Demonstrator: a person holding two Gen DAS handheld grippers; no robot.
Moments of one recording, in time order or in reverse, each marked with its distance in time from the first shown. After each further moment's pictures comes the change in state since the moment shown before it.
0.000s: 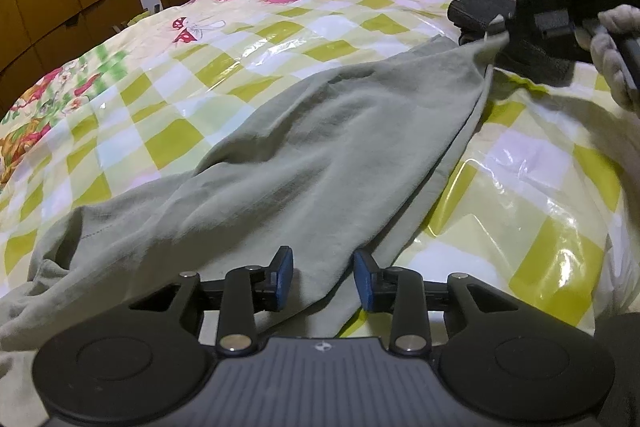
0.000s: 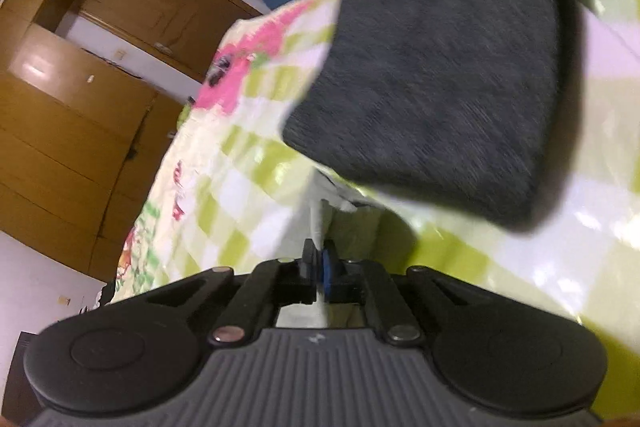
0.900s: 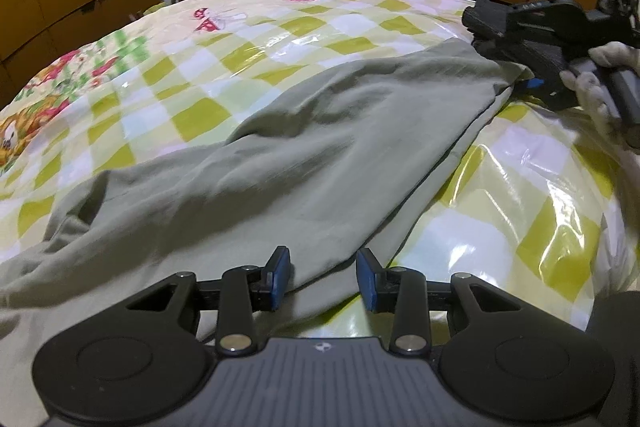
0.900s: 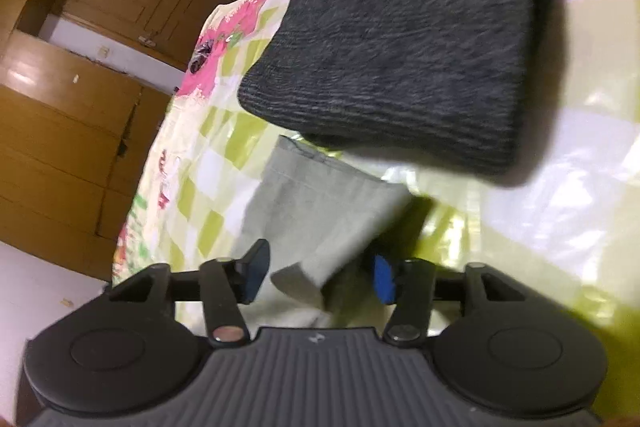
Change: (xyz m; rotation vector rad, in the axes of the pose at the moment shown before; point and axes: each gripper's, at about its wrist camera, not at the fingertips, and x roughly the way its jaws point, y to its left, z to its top) left arm -0.018 0.017 -0.023 -0.057 -0.006 0.016; right arm 0.025 -0.024 -0.016 0.091 0.113 0.003
